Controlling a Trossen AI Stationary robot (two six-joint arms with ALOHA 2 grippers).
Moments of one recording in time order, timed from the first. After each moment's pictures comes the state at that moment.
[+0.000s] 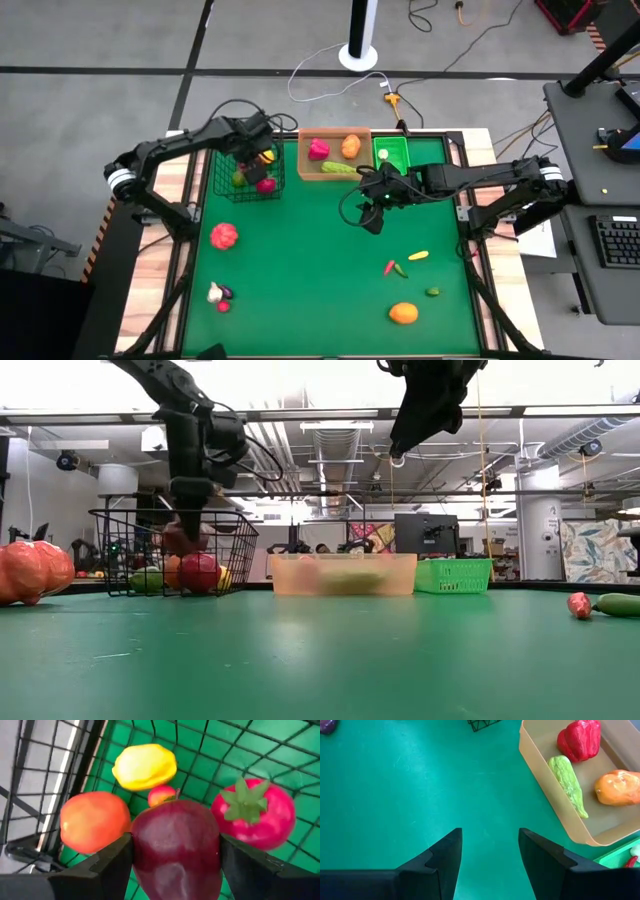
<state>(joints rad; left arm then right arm) 0.67 1.51 1.12 -0.95 -0.20 0.23 0.02 1.41 1.25 -0.75 0.21 0.34</state>
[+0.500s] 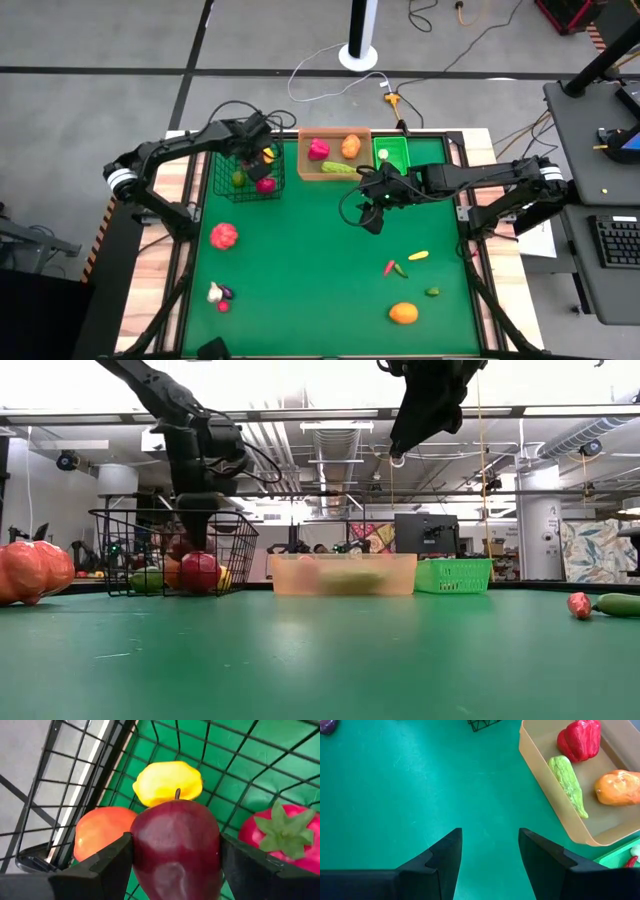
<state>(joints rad) 0.71 1.50 1.04 -0.77 -0.25 0.24 0.02 1.41 1.25 -0.75 0.21 0.34</state>
